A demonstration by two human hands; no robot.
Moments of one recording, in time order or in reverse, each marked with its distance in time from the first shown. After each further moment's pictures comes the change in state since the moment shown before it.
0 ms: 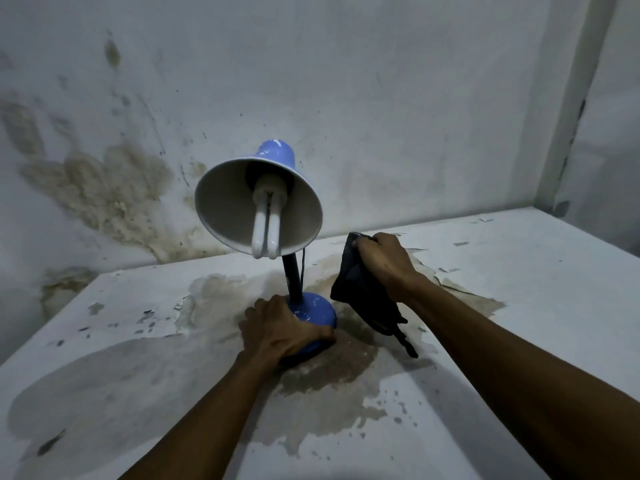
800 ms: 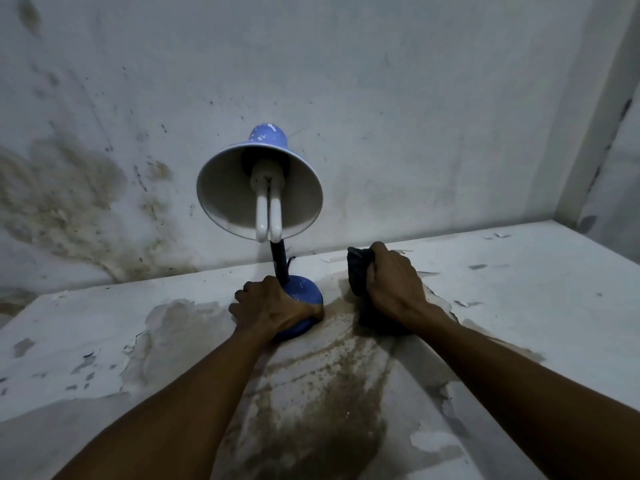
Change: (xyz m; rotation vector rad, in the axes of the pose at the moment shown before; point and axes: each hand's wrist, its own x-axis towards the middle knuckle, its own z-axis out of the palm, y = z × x) left_hand 0.134 0.030 0.014 0.045 -0.066 -0.140; right_hand 0.096 0.047 0.014 -0.565 0.094 -0.309
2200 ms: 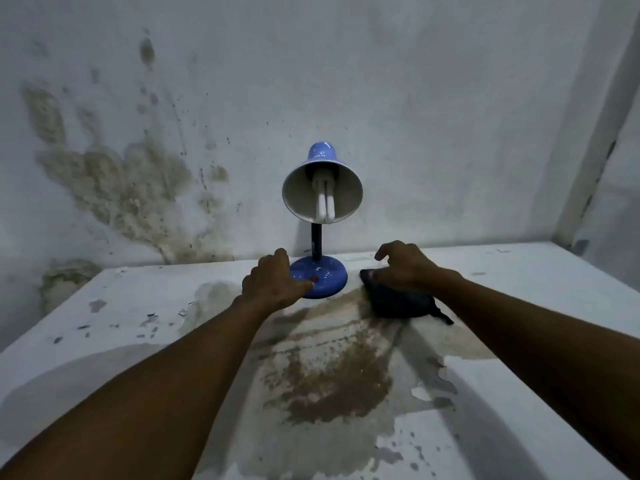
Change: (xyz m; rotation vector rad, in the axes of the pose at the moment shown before) left_hand -0.064 -0.035 -0.069 -0.127 0.090 0.220; right_hand -0.018 -0.033 -0.052 -0.096 -0.364 0.033
